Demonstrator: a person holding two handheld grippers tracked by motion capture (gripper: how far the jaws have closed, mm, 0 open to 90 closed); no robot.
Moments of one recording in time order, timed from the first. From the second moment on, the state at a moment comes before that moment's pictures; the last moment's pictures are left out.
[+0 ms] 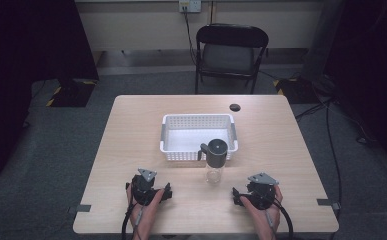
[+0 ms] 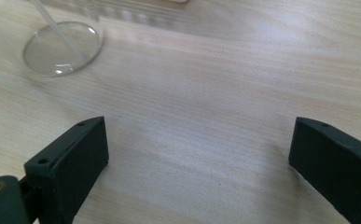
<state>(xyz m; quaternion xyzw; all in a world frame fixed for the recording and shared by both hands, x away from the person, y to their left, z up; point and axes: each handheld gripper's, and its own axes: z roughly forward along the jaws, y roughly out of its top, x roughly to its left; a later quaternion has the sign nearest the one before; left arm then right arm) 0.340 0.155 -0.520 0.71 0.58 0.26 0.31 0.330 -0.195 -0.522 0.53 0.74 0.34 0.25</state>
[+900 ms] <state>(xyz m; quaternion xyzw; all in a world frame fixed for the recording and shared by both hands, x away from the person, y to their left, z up) 0.340 0.155 -0.520 0.71 0.58 0.26 0.31 0.309 -0.160 -0.476 0.41 0.76 0.45 0.23</state>
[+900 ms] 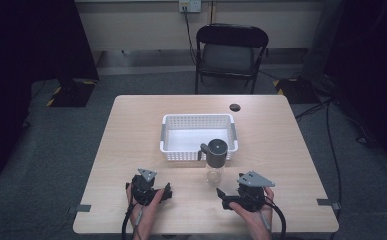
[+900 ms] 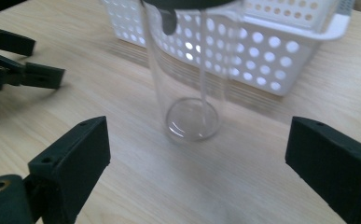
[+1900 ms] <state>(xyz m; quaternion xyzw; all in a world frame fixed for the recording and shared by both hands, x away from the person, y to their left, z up) 0.340 0.155 -0.520 0.71 0.58 0.26 0.31 0.352 -0.128 -0.444 0.38 0.74 0.49 0.25</state>
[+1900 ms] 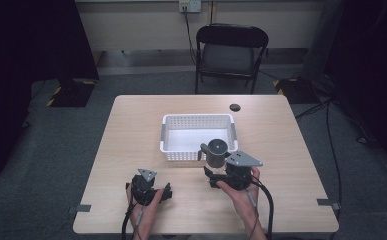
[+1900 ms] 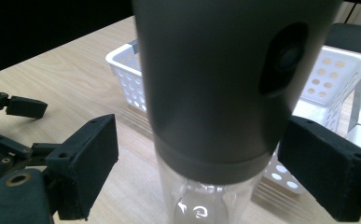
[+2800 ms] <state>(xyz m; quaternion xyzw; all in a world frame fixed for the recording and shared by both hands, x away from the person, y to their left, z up) 0.340 0.155 -0.520 0.71 0.58 0.26 0.31 0.369 -0.126 -0.446 0.37 0.76 0.48 0.24</state>
